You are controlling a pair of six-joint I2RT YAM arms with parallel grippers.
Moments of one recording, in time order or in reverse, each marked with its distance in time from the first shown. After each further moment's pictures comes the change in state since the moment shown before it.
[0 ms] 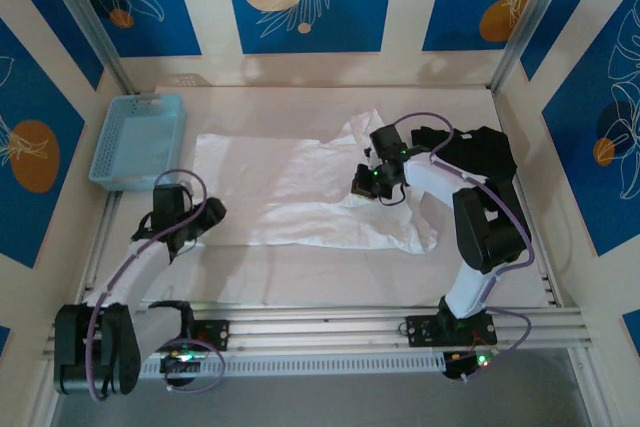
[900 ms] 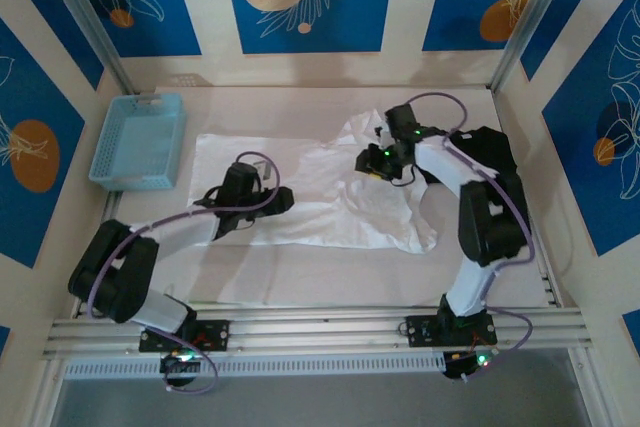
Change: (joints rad) left arm -0.467 0.449 0.245 0.283 0.016 -0.005; right arm -0.128 -0.020 0.106 -0.083 -0.018 -0.106
